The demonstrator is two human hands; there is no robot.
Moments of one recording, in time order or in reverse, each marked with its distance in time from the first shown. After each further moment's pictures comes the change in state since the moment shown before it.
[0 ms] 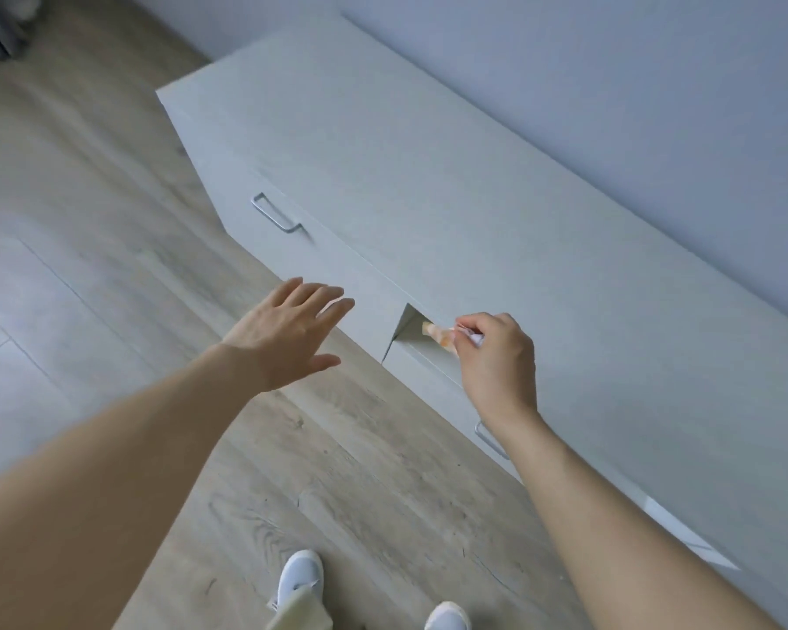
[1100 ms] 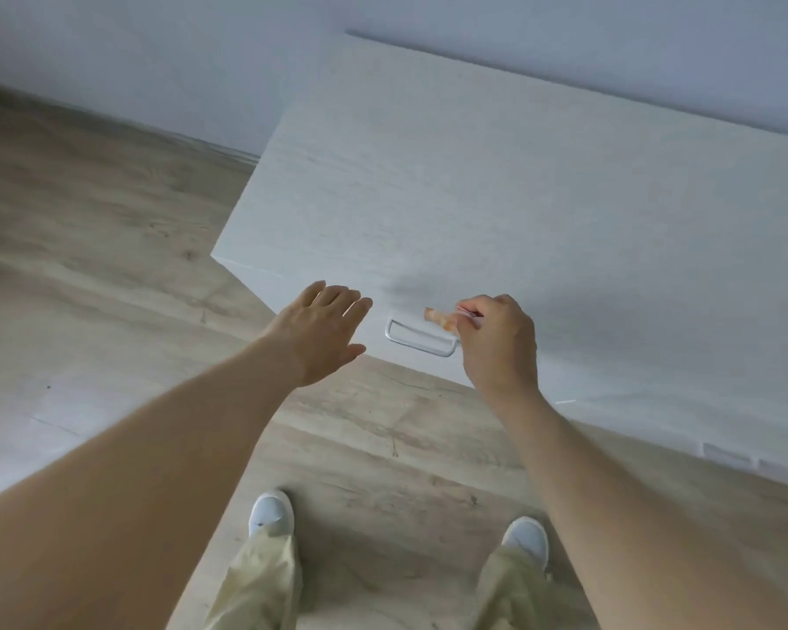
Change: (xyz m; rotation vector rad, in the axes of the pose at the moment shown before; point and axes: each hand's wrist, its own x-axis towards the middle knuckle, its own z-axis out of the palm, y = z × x) left_hand 0.170 -0.361 0.056 0.171 -0.186 0.305; right_hand 0.197 -0.221 0.248 0.088 0.173 0.291
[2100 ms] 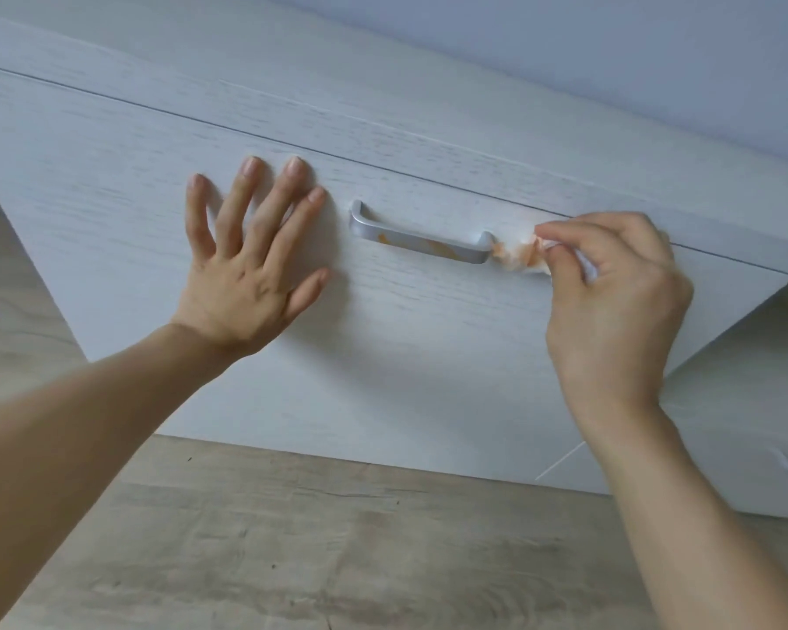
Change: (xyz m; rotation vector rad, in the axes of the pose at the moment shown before) left_hand 0.168 -0.008 0.239 0.081 1.563 -0.002; right_hand 0.005 0.154 0.135 -0.134 0.999 -0.564
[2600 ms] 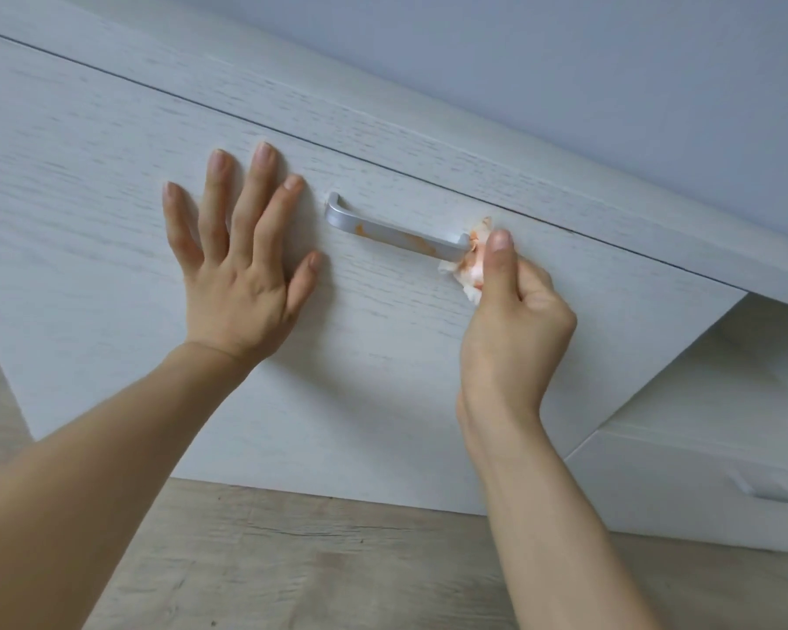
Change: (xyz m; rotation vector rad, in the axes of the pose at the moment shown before) left_hand 0.008 0.039 0.024 -0.051 0.255 -0.256; right_hand -0.028 -0.028 0.042 0.693 0.176 0.596
